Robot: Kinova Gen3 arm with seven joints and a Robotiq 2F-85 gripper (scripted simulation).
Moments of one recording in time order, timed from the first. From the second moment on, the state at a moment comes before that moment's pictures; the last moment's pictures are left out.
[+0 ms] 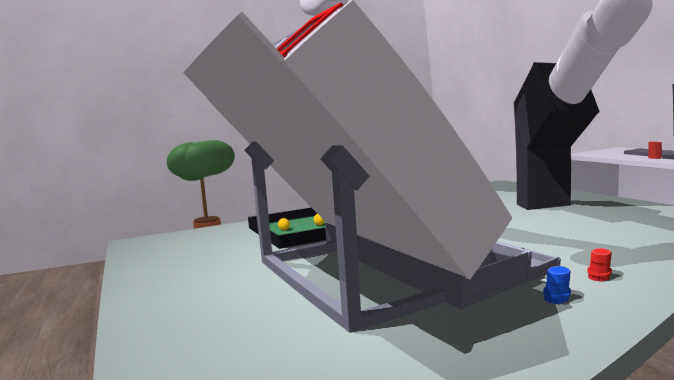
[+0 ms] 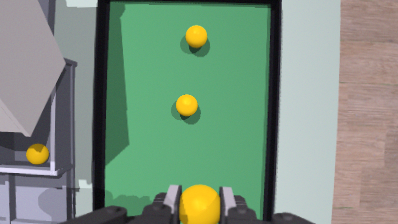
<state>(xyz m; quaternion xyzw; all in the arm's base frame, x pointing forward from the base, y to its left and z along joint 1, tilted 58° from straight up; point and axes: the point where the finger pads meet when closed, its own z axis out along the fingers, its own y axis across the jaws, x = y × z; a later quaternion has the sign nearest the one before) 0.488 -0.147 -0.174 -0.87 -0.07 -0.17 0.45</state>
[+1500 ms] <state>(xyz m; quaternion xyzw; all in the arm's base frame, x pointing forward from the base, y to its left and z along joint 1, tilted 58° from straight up) 0.485 -0.185 0.109 -0.87 -0.07 -0.17 0.46</state>
